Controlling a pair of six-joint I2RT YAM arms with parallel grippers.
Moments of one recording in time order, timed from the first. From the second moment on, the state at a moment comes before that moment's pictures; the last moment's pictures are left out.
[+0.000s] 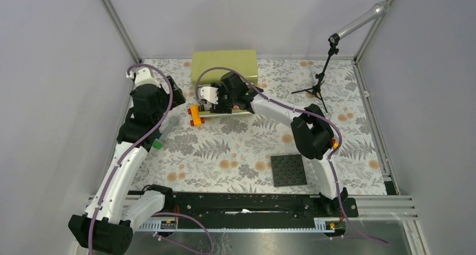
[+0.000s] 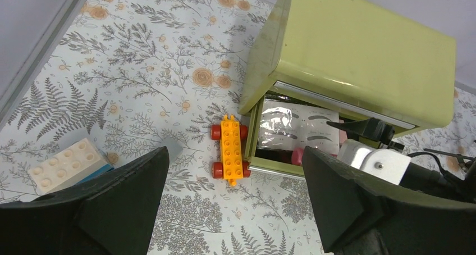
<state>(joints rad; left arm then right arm) -0.21 0.94 1.00 -0.42 -0.30 -0.42 0.78 2.16 1.75 -0.28 -0.20 -0.89</state>
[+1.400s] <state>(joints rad) -0.28 1.81 1.64 0.05 0.19 -0.42 0.78 1.24 0.58 0.40 0.17 0.26</state>
